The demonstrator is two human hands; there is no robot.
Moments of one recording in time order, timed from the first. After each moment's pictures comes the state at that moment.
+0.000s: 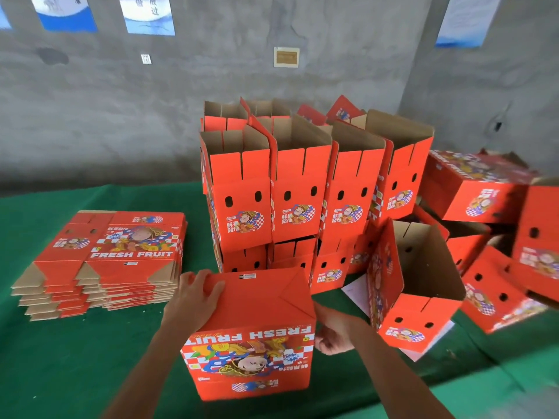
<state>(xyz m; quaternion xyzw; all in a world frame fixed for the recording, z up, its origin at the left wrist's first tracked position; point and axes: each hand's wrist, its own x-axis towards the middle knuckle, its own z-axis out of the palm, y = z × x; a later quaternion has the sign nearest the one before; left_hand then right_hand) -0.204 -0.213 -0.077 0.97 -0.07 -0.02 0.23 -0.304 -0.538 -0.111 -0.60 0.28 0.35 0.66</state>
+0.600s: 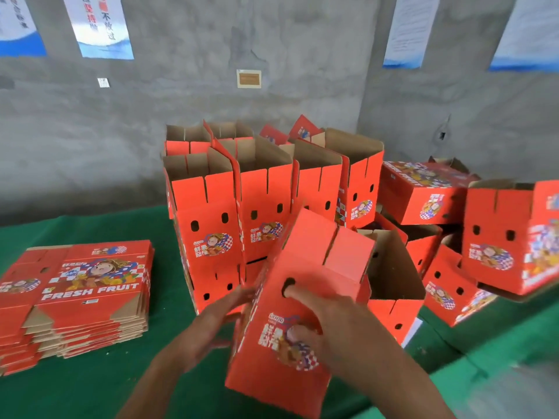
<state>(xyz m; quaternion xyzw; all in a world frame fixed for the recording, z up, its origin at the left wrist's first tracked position) -0.256 -0.273 -0.010 0.71 -0.16 -0.34 0.59 -0.434 -0.477 0.097 -0.98 0.04 -0.04 0.18</state>
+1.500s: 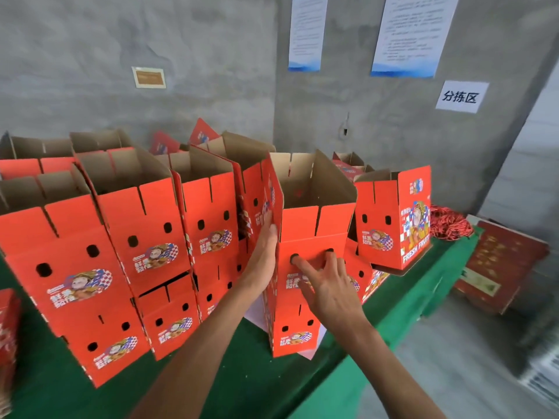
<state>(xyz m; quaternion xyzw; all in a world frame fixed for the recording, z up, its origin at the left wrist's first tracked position) -0.288 -0.606 0.051 0.63 -0.39 -0.18 0.65 -0.445 -0.675 0.035 -0.94 0.24 -0.25 0.03</state>
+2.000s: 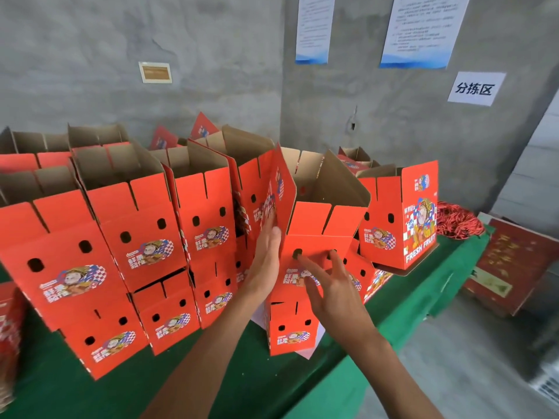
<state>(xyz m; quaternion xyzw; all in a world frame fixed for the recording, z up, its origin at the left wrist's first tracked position) -0.305 -0.629 0.033 0.63 -0.40 -0.14 0.65 -0.464 -0.698 0.025 -0.92 0.22 -0.28 0.16</state>
